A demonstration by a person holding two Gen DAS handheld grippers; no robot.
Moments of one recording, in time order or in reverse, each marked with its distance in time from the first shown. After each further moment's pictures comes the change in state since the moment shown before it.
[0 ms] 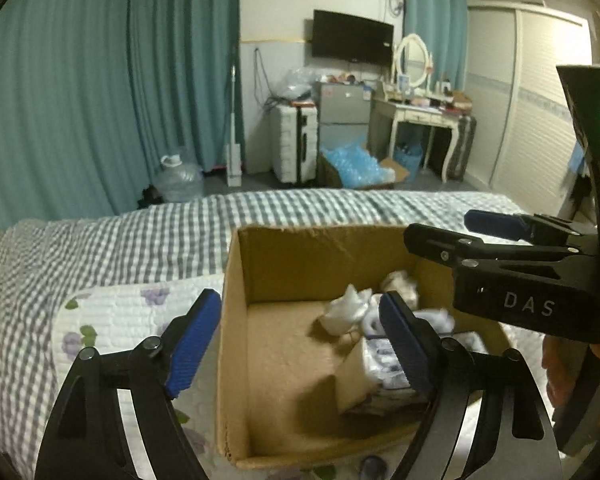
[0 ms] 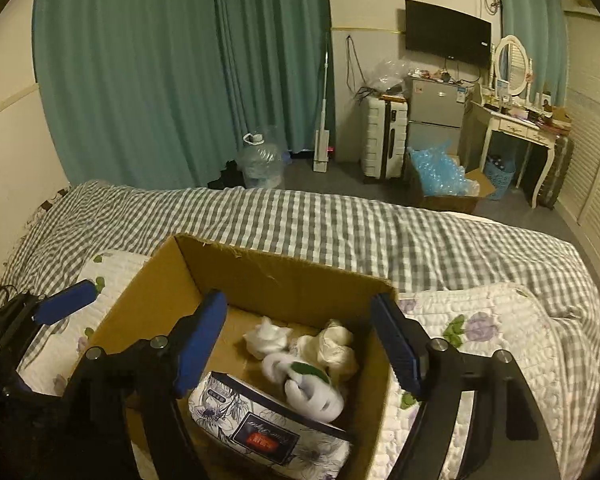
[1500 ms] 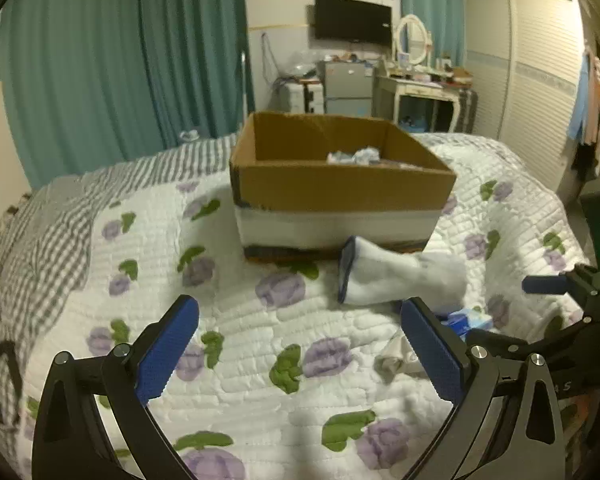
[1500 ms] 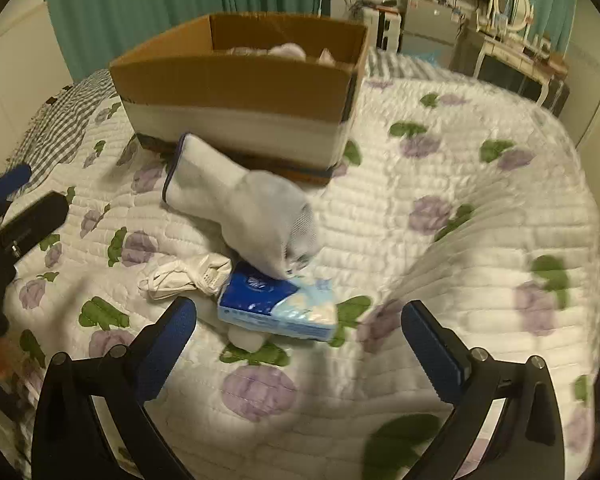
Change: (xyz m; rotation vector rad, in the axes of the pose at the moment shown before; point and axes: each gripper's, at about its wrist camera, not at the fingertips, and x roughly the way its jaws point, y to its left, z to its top) left arm -0.106 -0.021 -0.141 0.025 0.048 0.055; right arm -0.080 0.008 -0.222 -0.006 0.324 -0.026
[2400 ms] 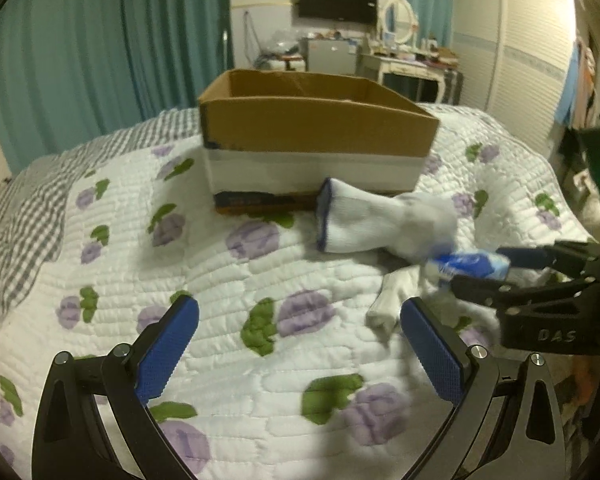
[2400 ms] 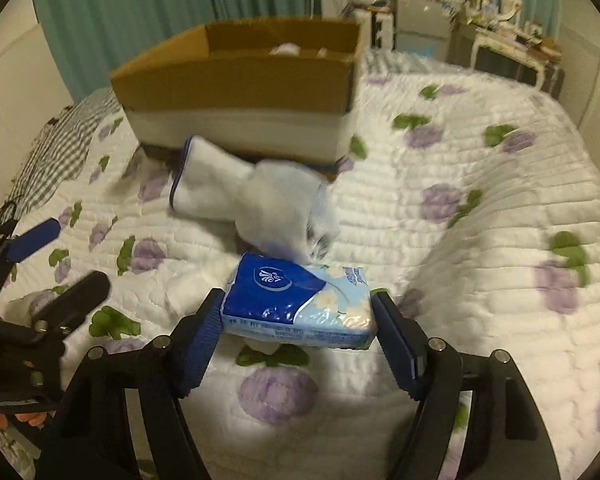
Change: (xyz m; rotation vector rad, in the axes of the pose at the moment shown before) left arm 0.018 -0.005 -0.032 0.002 0.081 -0.064; right arm -0.009 0.001 -0.010 0.063 -0.060 0.010
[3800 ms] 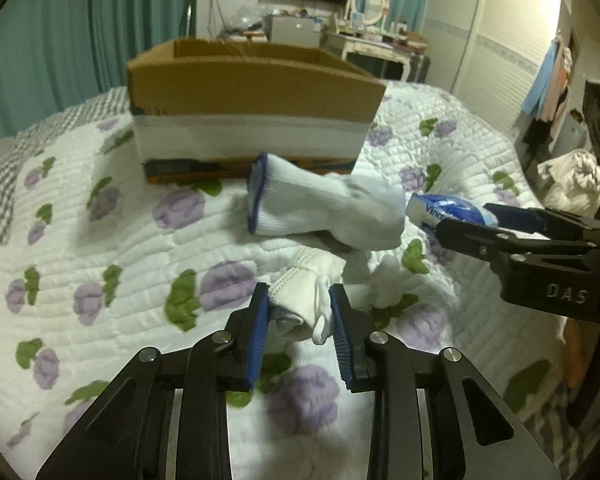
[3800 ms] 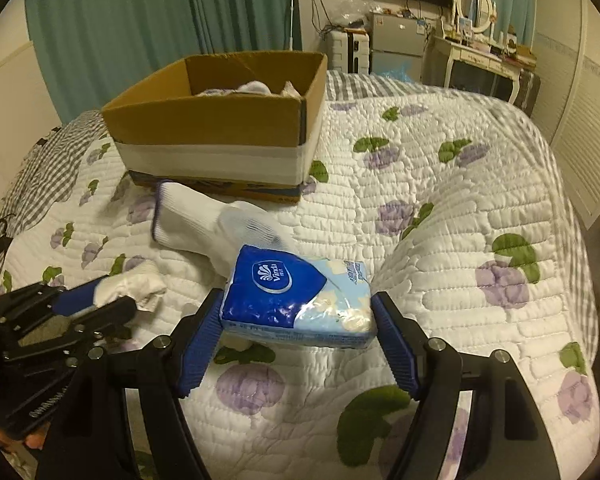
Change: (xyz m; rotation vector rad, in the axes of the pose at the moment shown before) left arm 0.015 -0.029 -0.008 0.010 0.102 -0.169; right arm -0.027 -0.012 -0.002 0.019 -0.072 -0.059
